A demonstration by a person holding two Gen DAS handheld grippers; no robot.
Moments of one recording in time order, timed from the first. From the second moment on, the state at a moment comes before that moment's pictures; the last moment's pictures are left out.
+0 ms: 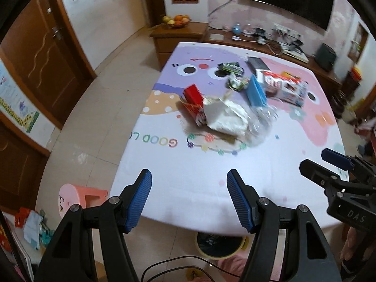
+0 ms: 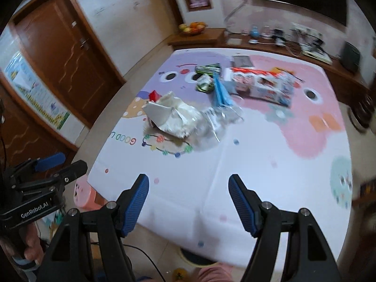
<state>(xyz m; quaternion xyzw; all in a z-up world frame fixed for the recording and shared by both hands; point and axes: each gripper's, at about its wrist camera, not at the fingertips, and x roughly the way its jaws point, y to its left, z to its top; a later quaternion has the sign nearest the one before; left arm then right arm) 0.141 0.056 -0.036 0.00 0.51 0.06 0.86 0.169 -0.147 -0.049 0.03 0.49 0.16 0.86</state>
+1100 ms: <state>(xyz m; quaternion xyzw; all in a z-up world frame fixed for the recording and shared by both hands) 0.294 0.128 -0.120 0.00 0.60 0.03 0.80 0.348 -0.042 -0.170 -0.21 0.54 0.30 0.76</state>
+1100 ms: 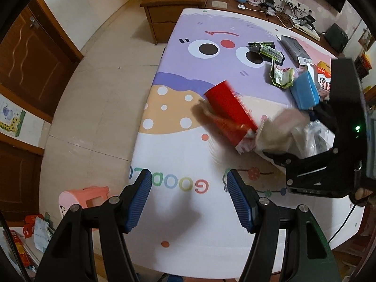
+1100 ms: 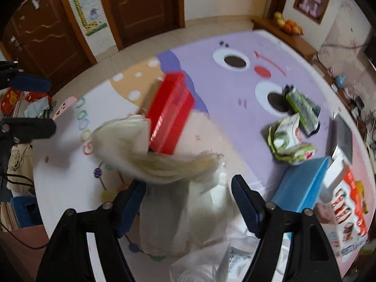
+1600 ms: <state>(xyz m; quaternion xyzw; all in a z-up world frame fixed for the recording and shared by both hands) 0.329 0.146 -0.121 -0.10 0.61 0.01 0.79 0.336 -0.085 -0.144 -0.03 0.53 0.28 0.80</state>
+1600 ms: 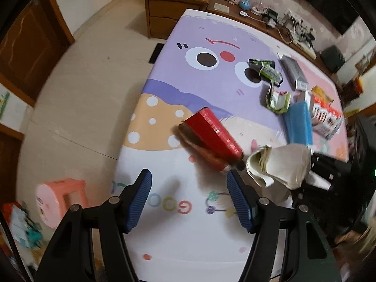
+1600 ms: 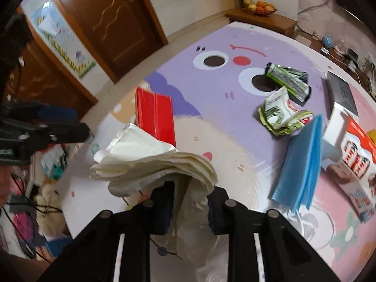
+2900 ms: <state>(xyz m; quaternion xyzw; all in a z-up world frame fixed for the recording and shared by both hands) 0.379 0.107 -0.167 -0.09 0.61 0.01 0.79 0.340 -0.106 -0.143 0.12 0.54 0.06 0.83</state>
